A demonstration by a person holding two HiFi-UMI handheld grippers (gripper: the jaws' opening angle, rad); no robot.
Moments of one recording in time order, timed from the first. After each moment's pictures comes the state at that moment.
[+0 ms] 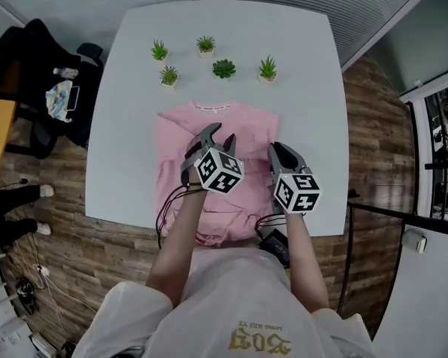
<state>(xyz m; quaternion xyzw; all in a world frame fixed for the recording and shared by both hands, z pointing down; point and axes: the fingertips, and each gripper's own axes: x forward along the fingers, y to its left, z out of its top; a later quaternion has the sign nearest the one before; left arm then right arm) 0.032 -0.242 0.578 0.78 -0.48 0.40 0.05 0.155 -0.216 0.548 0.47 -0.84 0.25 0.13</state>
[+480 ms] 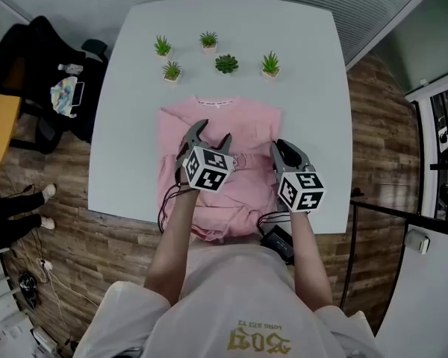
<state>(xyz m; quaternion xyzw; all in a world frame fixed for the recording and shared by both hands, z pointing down) 0.006 -0.229 0.572 0.77 -0.52 0.36 0.10 0.159 -0.209 0.548 0.45 -0.85 0.25 0.13</state>
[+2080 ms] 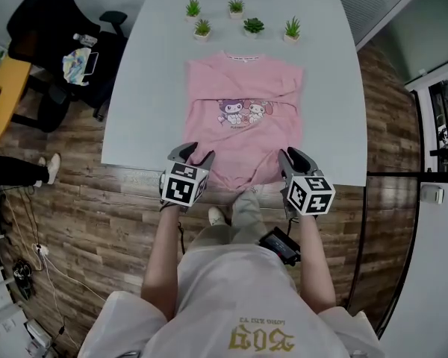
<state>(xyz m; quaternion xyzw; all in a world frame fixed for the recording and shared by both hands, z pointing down) -0.092 0.027 0.588 0.77 -0.49 0.30 0.27 0.123 -0.004 0.568 0.45 -0.83 0.27 0.19</state>
